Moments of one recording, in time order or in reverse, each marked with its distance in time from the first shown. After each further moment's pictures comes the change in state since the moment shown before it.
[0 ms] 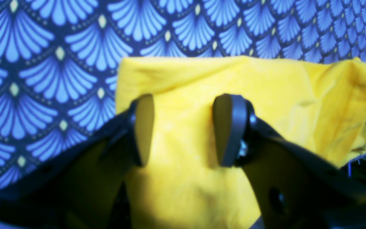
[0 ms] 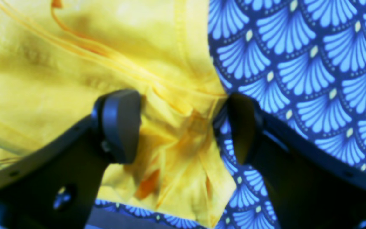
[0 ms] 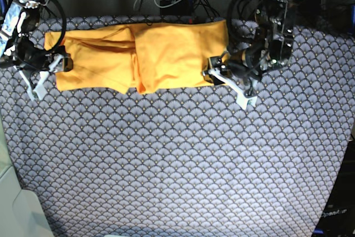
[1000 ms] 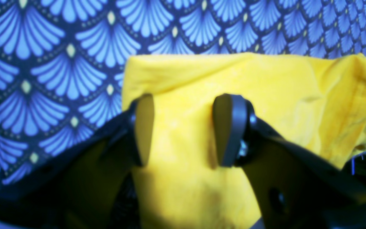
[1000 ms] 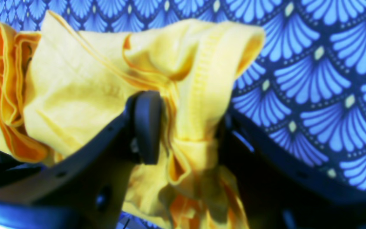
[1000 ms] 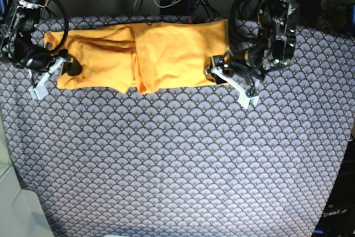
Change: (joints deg) left arm 0.1 -1.1 -0.3 0.1 -0.4 -0.2 0.3; right arm 0.5 0.2 0.5 -8.9 17.0 -0.2 -1.5
